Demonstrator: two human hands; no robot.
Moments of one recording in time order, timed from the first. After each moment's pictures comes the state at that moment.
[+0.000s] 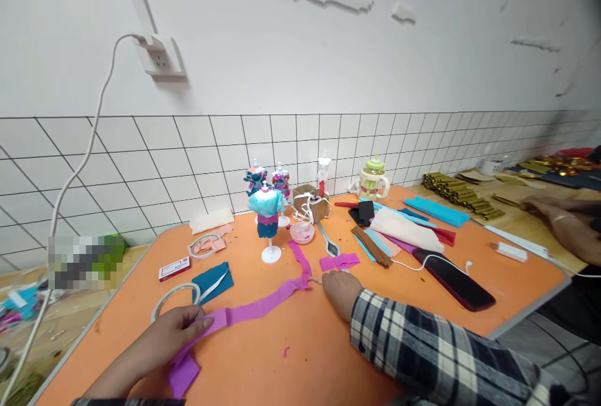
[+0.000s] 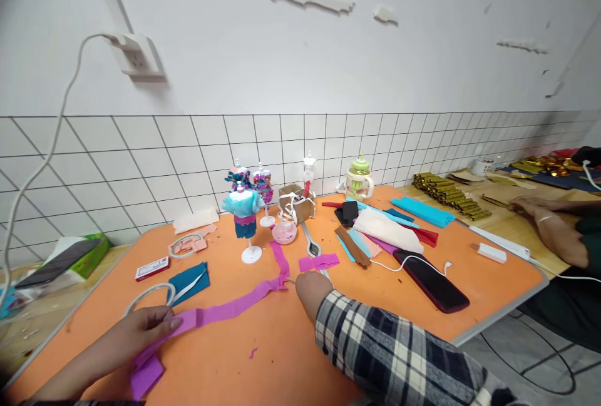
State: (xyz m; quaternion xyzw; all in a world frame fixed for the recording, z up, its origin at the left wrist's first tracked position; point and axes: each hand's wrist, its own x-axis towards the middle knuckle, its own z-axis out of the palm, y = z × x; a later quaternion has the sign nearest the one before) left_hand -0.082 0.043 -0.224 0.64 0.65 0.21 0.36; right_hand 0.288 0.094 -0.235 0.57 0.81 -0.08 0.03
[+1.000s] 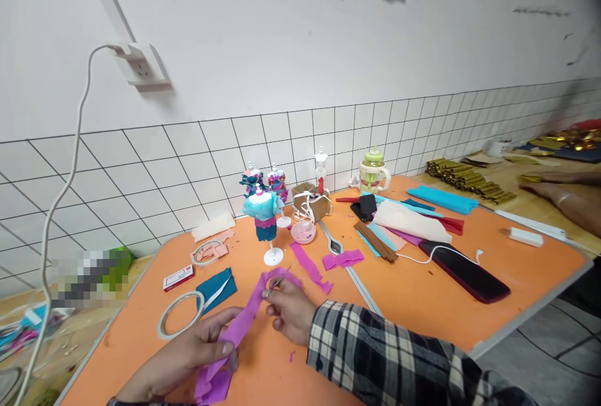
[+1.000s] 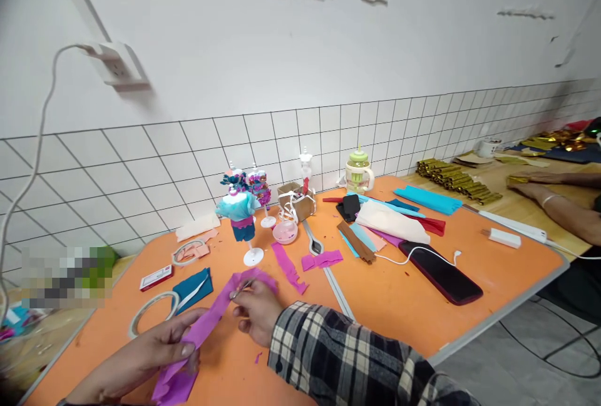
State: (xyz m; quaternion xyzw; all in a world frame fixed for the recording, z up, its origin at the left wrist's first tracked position) left_hand -0.034 0.030 -0.200 0.53 0.46 0.21 0.68; right_hand 0.180 0.079 -0.239 0.33 0.32 -0.80 -0.39
